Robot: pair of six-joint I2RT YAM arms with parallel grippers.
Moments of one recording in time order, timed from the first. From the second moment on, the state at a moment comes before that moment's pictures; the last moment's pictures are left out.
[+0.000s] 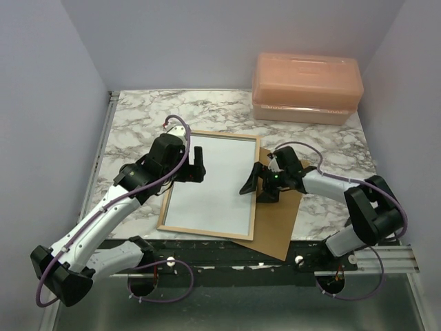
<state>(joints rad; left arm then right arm) -0.63 1.03 1.05 -0.72 -0.11 -0.44 0.46 1.49 0.66 -0.14 -0.54 0.78</state>
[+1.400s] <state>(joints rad) -0.63 0.84 0.81 -0.52 0.13 -0.49 0.76 1.95 1.18 -0.06 -0.45 0.89</state>
